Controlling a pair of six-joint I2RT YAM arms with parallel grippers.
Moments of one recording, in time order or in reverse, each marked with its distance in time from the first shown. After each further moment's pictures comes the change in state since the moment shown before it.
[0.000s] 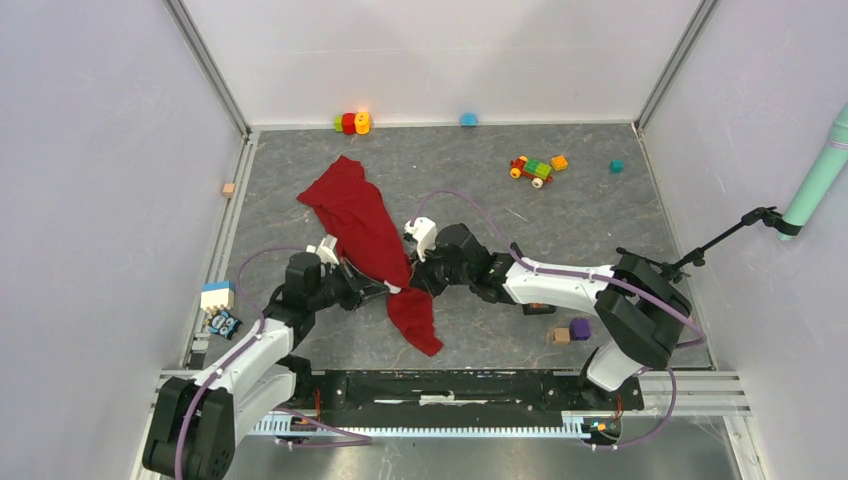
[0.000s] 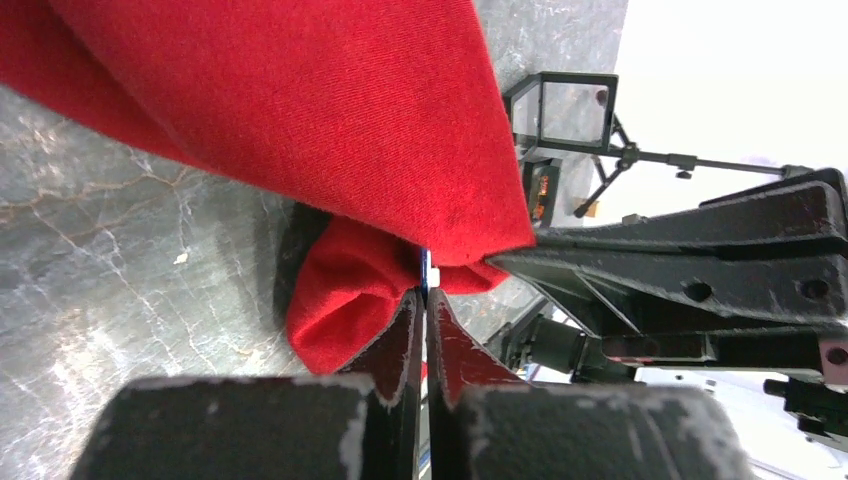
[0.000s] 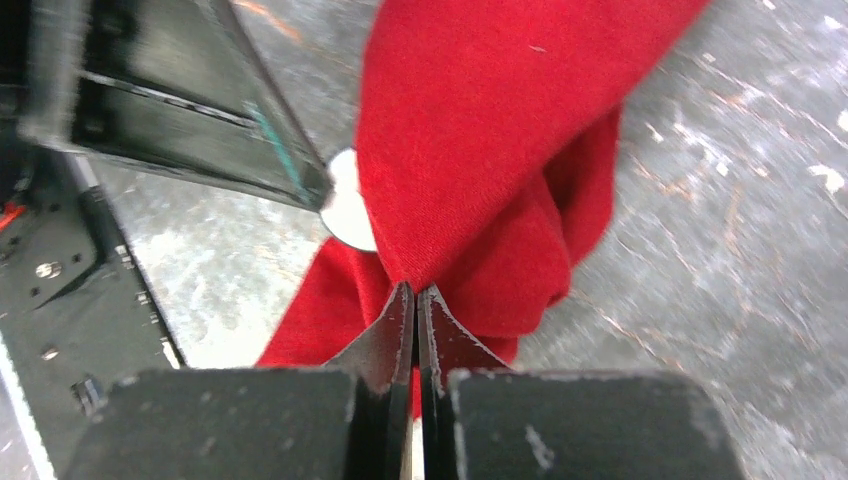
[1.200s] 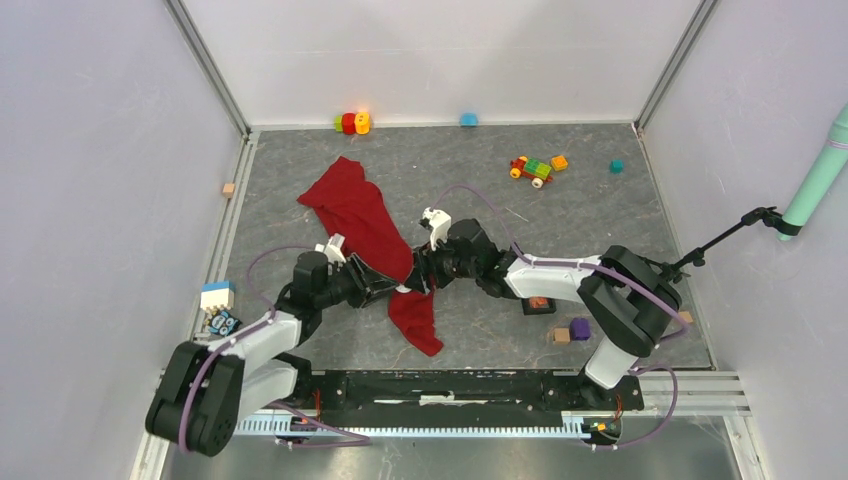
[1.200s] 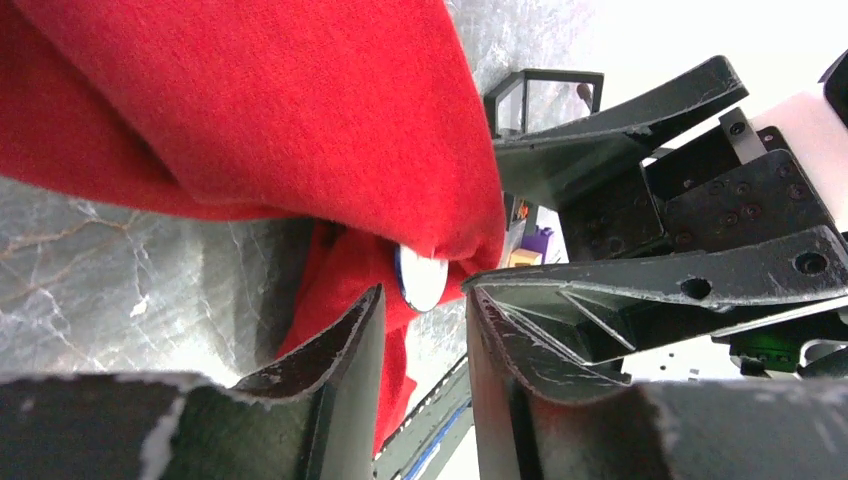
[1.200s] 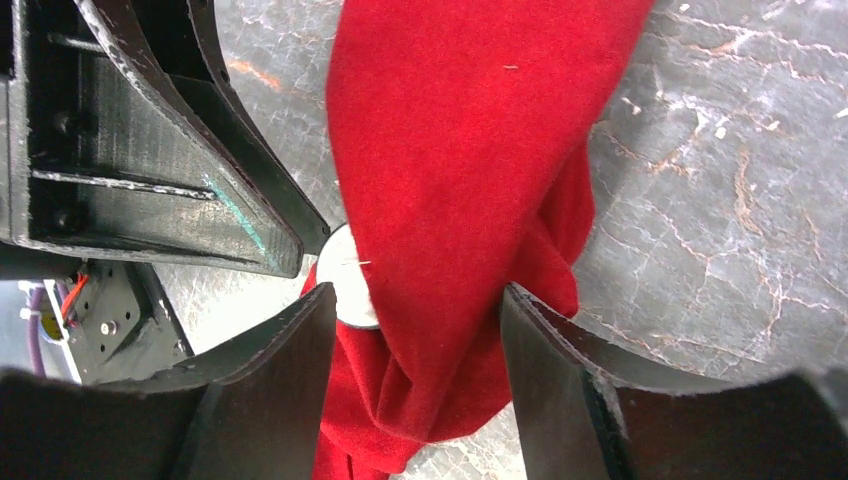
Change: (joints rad) left arm -0.043 0.129 -0.001 0.155 0.006 -0.029; right arm -0.094 0.063 -0.058 0.144 -0.059 0.189
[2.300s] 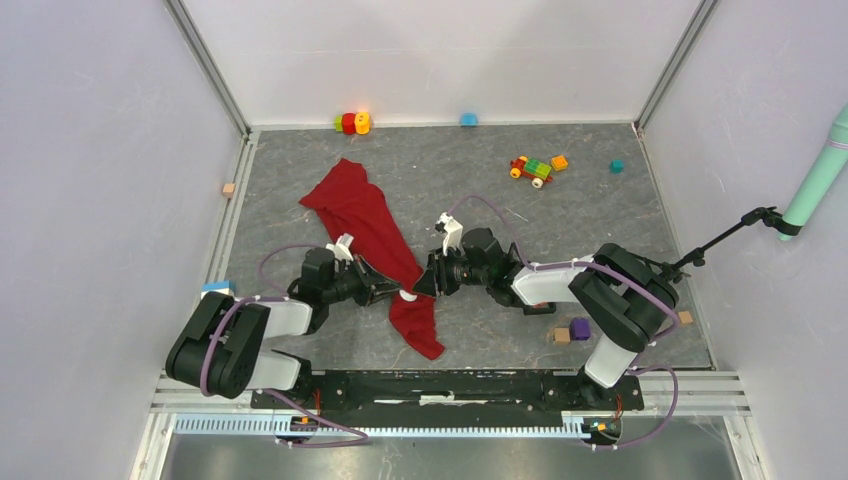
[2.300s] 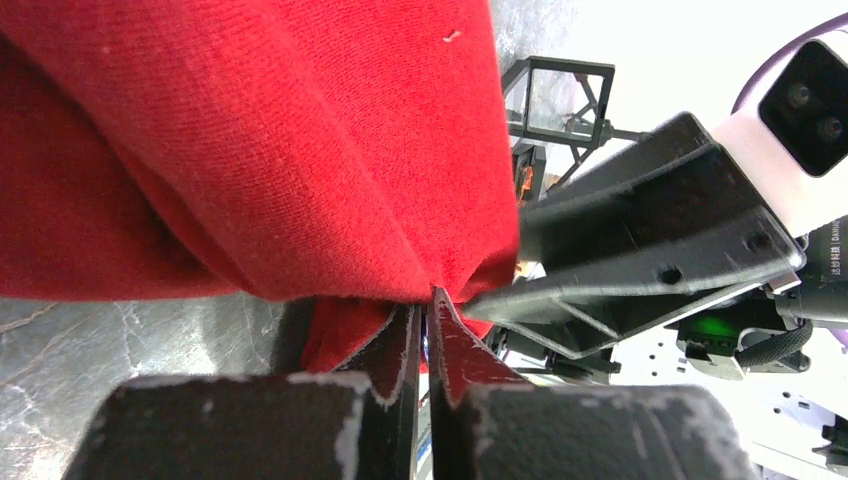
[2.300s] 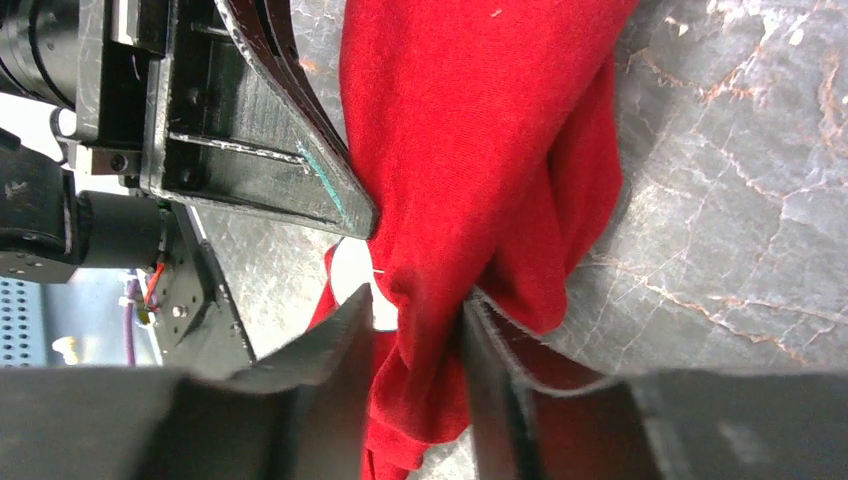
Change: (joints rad) left arm 0.000 0.317 0.009 0.303 0.080 -0.046; right arm -0.044 0.033 -0.143 0.233 -0.129 0.192
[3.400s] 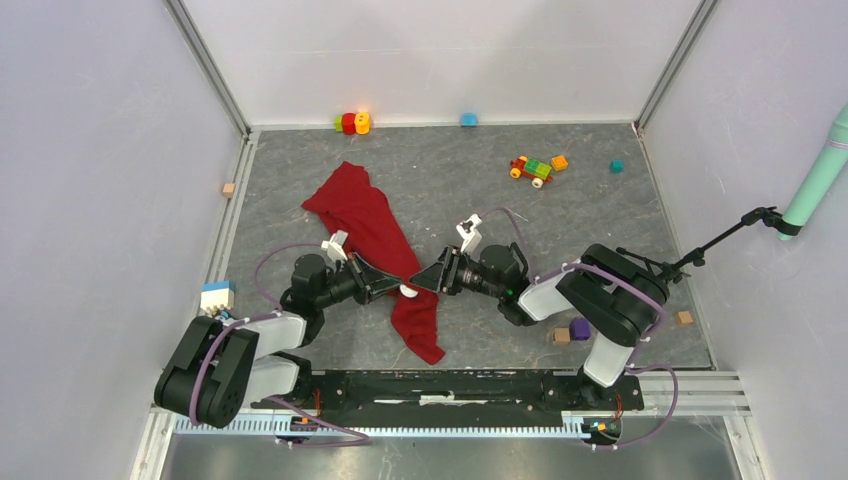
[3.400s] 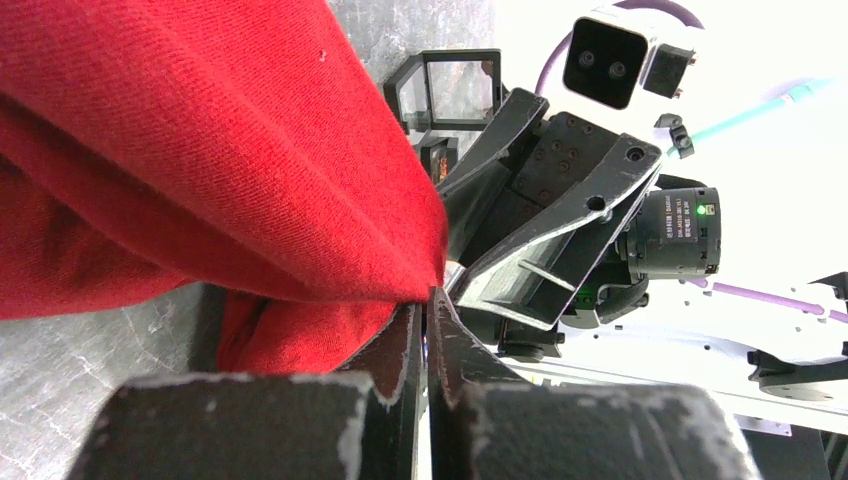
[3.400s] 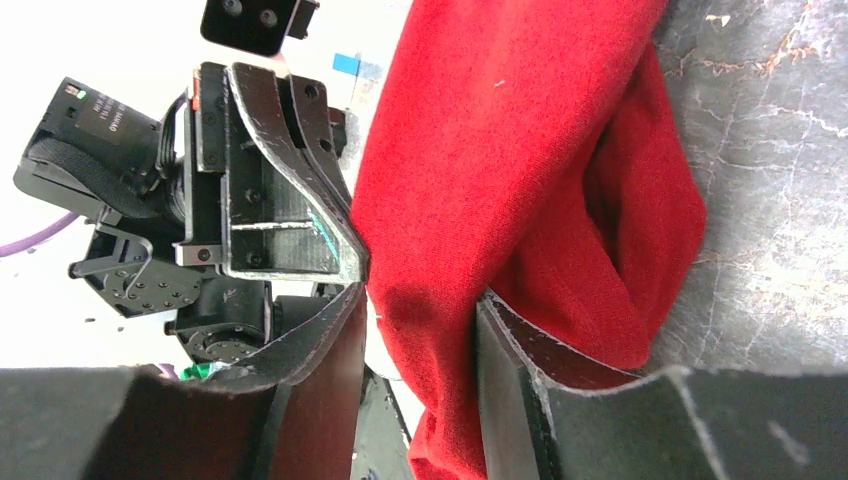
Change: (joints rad) left arm 0.000 -0.138 -0.070 0.144 0.046 -0.096; right arm 0.002 0.047 -0.184 0.523 0.069 0.482
